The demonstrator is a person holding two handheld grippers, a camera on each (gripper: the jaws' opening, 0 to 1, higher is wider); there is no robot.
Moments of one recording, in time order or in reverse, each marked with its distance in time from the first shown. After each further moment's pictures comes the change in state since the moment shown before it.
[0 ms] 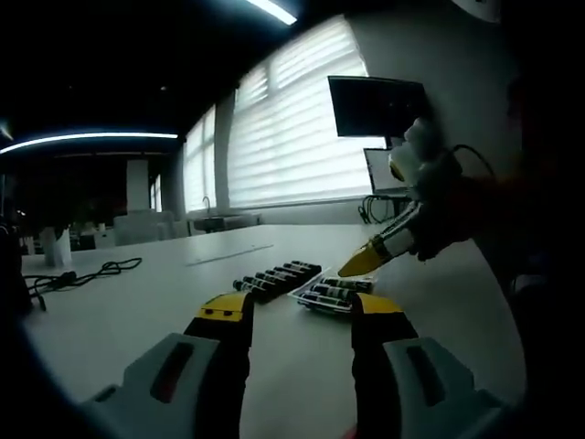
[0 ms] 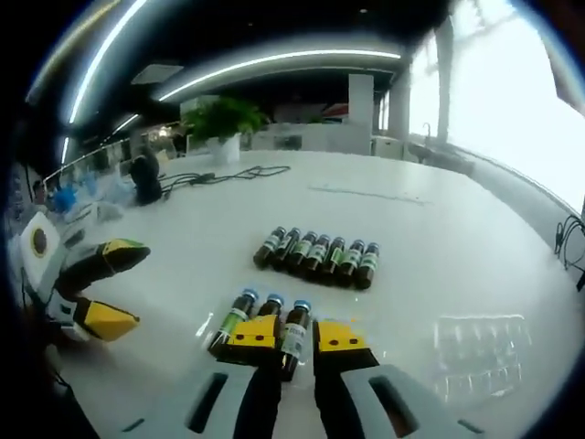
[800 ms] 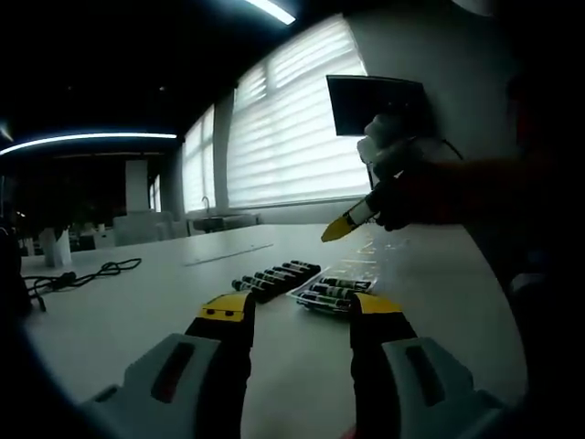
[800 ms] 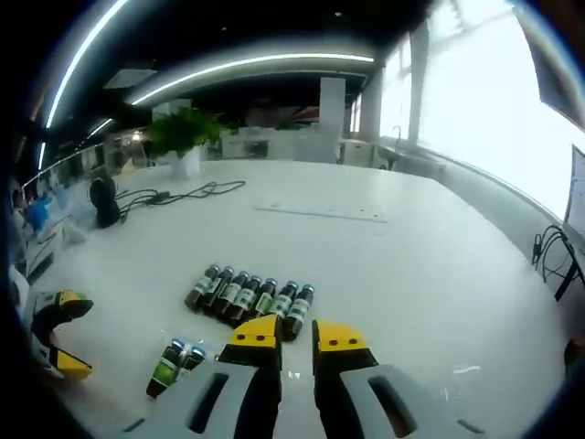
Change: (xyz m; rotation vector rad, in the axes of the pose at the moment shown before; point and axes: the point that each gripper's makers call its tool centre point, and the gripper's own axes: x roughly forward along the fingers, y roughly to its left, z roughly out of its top) left arm -0.001 0.000 -0.001 0.003 0.001 -0.002; right arm 0.031 -0.073 0.043 0.010 0.028 -0.131
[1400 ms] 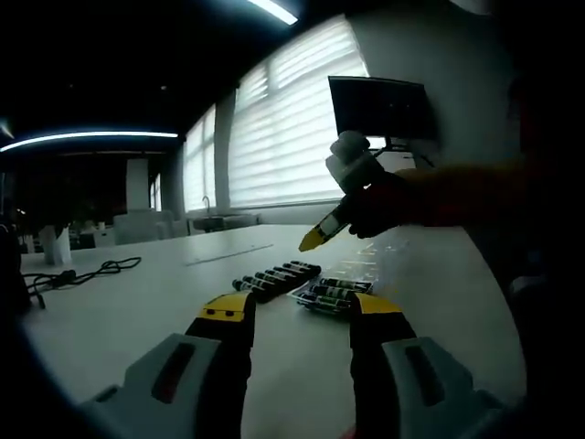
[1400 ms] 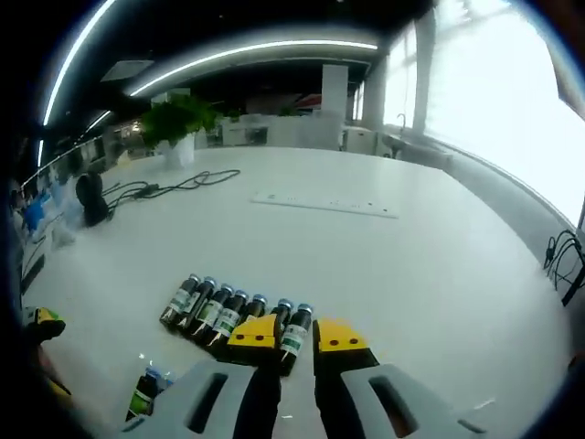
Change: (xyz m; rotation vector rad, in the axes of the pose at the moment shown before) left arm 0.000 -0.001 0.001 -0.010 -0.003 0.001; right arm 0.049 -0.003 -0.002 -0.013 0.077 0.012
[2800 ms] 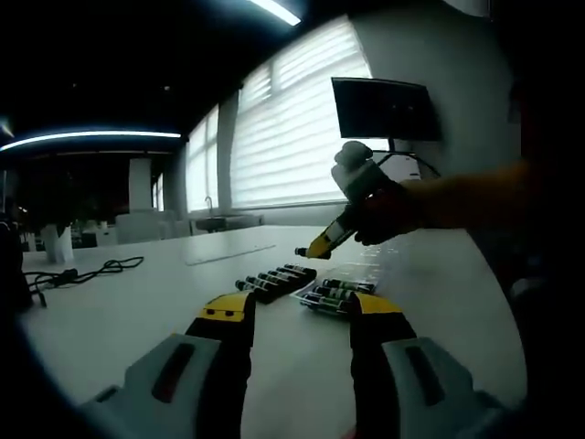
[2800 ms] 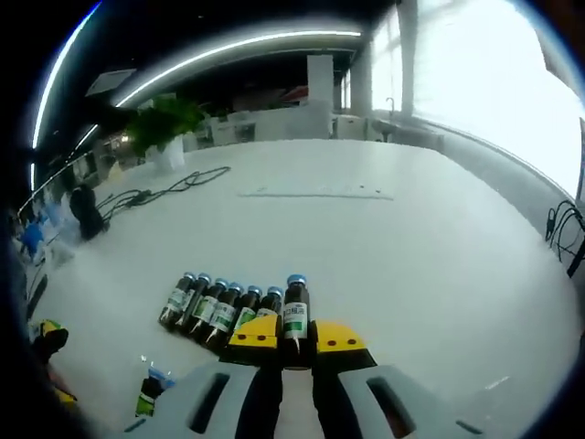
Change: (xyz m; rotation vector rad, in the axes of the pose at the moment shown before) left arm 0.000 0.004 0.000 -0.007 -0.005 0.014; right arm -0.021 0.009 -0.007 0.136 -0.009 0.019
